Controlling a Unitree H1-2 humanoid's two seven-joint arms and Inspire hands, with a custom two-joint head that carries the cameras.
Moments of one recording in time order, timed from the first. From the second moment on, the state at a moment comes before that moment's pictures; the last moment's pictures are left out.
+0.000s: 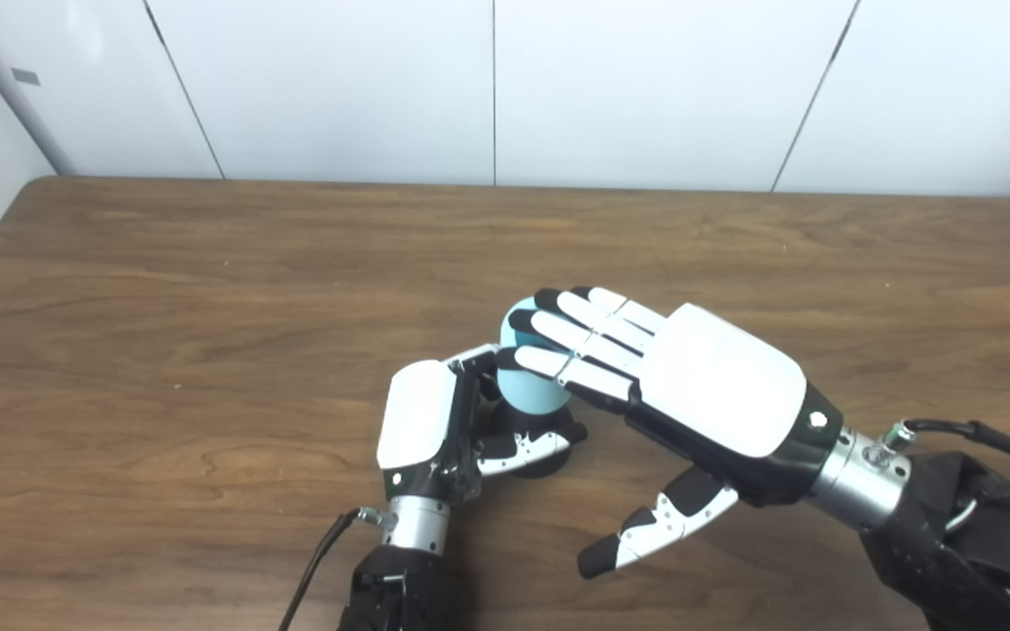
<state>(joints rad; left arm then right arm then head) 0.05 -0.01 -0.41 -0.14 0.91 0.16 0.23 -0.18 -0.36 0.24 -0.76 -0.74 -0.16 0.68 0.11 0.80</state>
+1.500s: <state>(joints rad) 0.05 -0.02 -0.42 -0.15 0.91 0.18 0.23 -0.22 -0.37 0.25 -0.66 -0.67 -0.15 0.65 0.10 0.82</state>
